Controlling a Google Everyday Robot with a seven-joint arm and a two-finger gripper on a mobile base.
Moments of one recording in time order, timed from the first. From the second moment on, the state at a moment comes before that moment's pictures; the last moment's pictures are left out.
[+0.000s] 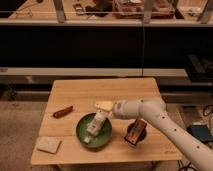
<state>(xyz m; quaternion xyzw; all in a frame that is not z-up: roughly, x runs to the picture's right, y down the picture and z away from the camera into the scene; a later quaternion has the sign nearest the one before) 0.000 0.102 0.724 0.17 -0.38 -0.47 0.78</state>
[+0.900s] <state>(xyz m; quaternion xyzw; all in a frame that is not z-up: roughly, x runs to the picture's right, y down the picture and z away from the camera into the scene) 0.011 0.104 0.722 0.14 -0.37 -0.50 0.77</state>
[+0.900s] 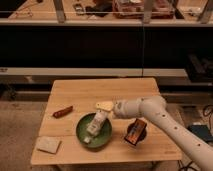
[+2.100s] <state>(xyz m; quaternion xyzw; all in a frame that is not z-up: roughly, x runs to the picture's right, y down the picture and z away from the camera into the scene) 0.052 0.109 0.712 0.06 -0.36 -0.57 0.74</state>
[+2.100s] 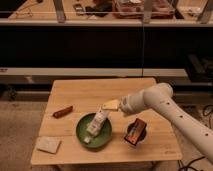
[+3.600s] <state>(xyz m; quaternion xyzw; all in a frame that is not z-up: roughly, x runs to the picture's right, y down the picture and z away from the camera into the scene) 0.048 0.172 0.789 -0.03 -0.34 -0.59 0.73</state>
